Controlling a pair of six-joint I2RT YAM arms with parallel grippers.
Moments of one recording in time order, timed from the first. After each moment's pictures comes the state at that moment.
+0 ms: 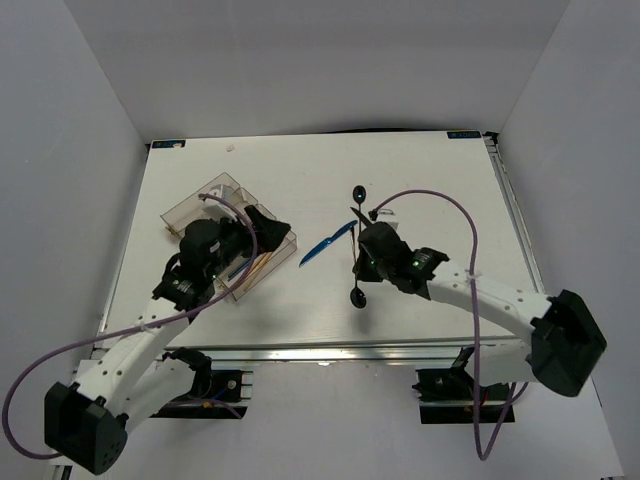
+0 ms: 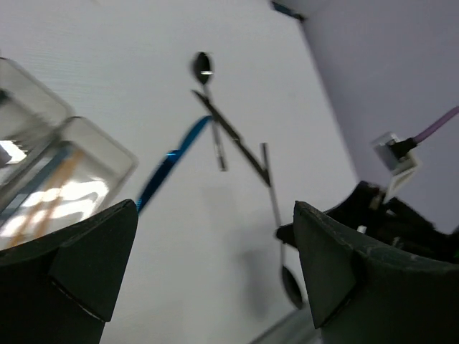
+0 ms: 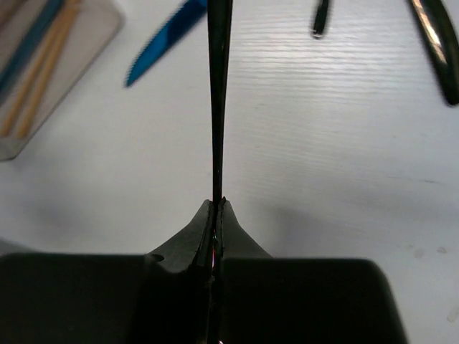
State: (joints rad) left arm -0.44 0.85 0.67 -0.06 0.06 -0.60; right arm 0.85 1.34 0.87 -0.41 0.26 0.76
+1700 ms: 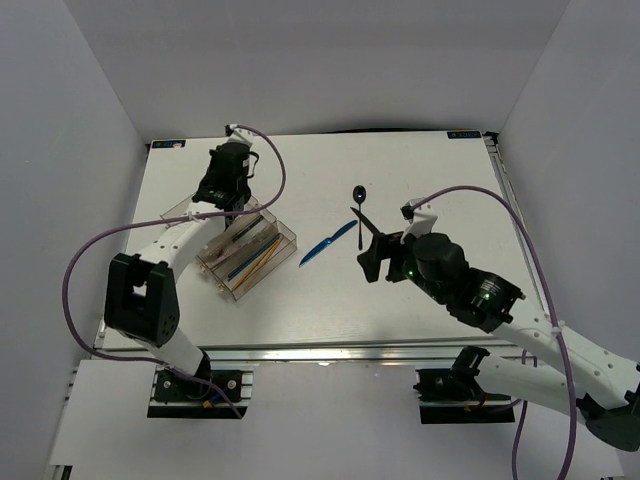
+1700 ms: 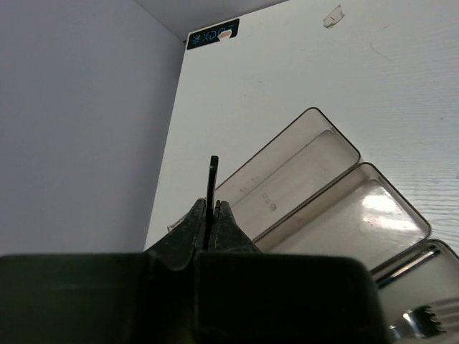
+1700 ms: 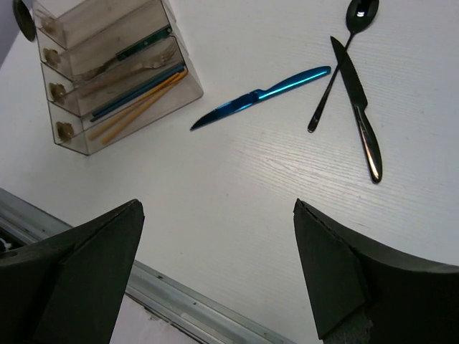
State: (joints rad) left arm -0.33 1.60 1.24 -0.07 -0.74 0.27; right arm 0.95 0.85 0.87 -0.44 0.32 0.45
